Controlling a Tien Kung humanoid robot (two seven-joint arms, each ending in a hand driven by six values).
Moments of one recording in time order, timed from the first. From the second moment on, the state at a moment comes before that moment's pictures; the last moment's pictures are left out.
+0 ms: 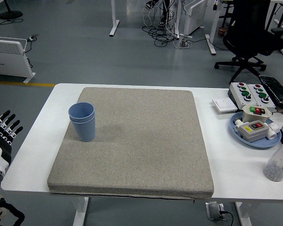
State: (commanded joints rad) left arm -0.12 0.18 -1.61 -1.37 0.85 0.19 -0.10; right arm 0.16 -0.20 0.05 0.22 -0.16 -0.16 -0.14
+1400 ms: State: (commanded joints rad) left arm -0.12 0.18 -1.62 -1.36 0.85 0.20 -0.10; right arm 0.17 -0.20 0.02 0.22 -0.12 -0.16 -0.13
